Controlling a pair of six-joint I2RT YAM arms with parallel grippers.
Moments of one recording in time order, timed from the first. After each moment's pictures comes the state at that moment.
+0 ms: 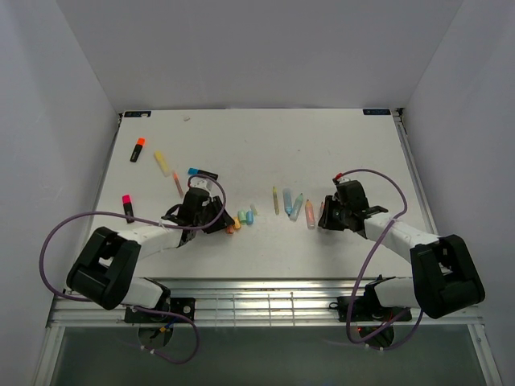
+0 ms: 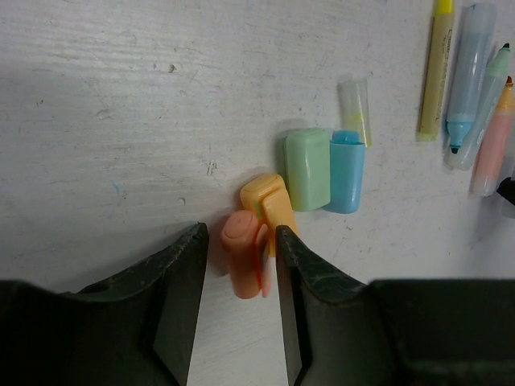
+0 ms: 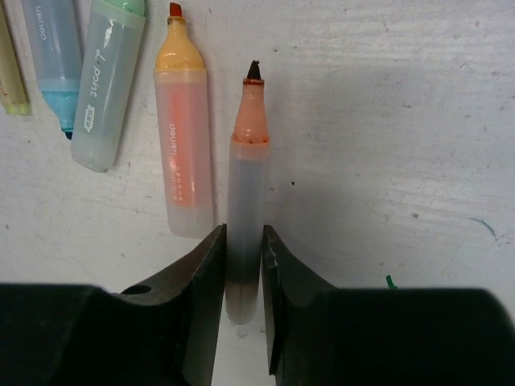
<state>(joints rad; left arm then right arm) -0.47 1.39 0.50 0.12 0.12 -0.71 0.35 1.30 0.56 -0.17 -0.10 0.38</state>
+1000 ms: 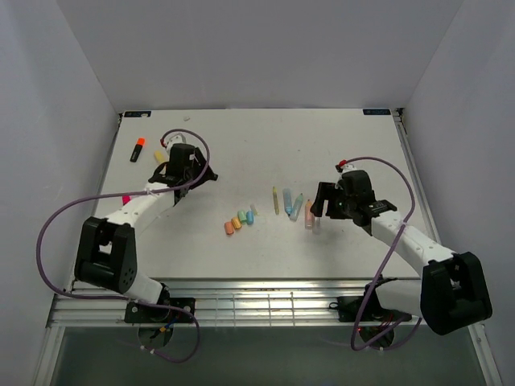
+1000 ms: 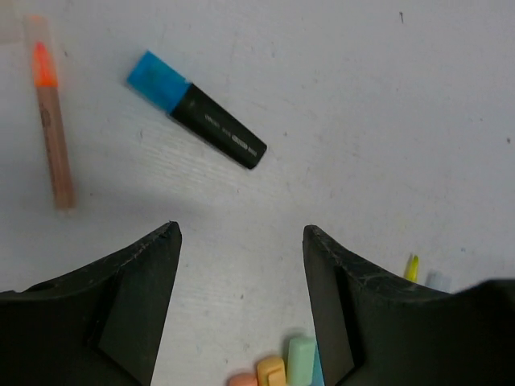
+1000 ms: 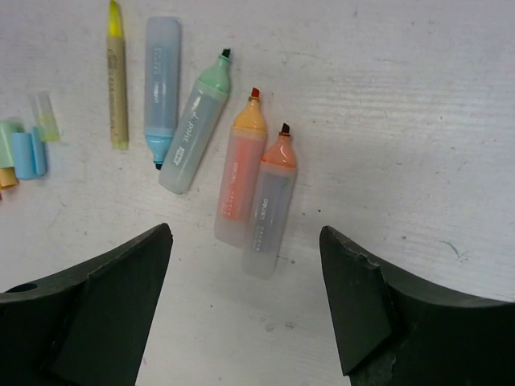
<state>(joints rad) -0.29 1.46 0.92 -0.15 -0.17 -0.66 0.35 1.21 0.65 -0.24 -0.11 0.35</state>
